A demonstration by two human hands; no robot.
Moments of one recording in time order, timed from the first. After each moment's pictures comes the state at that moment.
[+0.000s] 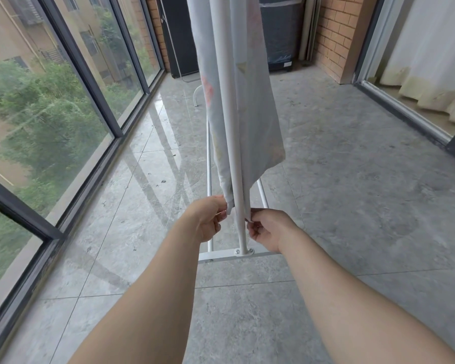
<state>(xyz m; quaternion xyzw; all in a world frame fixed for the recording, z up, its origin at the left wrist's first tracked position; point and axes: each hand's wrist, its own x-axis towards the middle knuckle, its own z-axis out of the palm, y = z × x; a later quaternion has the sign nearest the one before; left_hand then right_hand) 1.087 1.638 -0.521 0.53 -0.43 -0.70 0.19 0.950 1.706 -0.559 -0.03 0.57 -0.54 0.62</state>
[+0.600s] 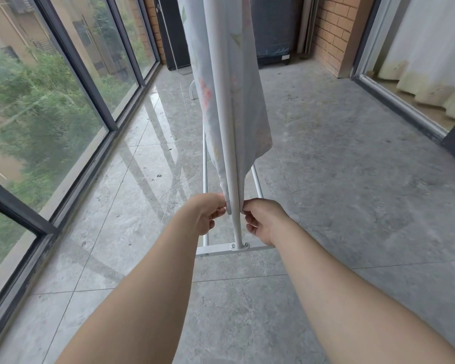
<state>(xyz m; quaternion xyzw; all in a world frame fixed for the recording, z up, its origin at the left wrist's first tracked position) 1.075 1.631 -0.524 0.59 -0.47 -0.65 0.10 0.953 1.704 -0.545 -0.11 0.65 -0.48 0.57</state>
